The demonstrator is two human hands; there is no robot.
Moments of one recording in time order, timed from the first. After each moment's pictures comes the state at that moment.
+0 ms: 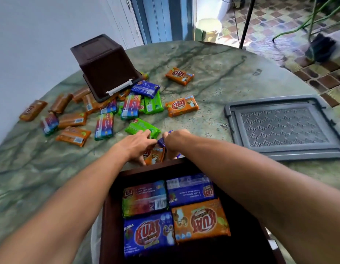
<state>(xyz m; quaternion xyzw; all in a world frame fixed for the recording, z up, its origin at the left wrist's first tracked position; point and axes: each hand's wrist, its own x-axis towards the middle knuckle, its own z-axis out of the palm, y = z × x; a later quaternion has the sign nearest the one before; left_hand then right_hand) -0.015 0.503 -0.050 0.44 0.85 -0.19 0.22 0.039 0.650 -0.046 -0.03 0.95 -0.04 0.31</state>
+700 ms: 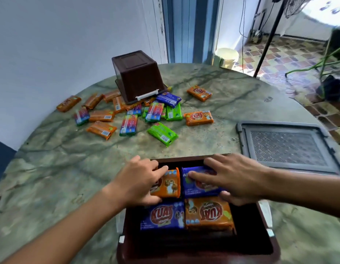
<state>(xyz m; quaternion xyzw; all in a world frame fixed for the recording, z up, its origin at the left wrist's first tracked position) 0.129 0.430 0.022 0.48 0.87 -0.12 -0.03 0.199 0.704 0.026 -0.38 0.92 0.10 -0.05</state>
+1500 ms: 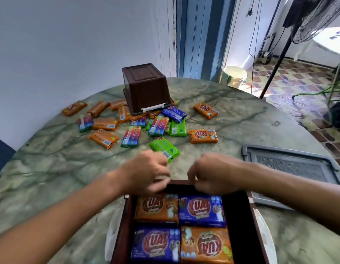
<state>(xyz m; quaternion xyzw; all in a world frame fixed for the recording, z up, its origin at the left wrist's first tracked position) 0.073 0.449 0.035 0.56 0.83 0.05 -0.04 0.131 0.665 0.084 -0.28 0.94 -0.06 0.17</state>
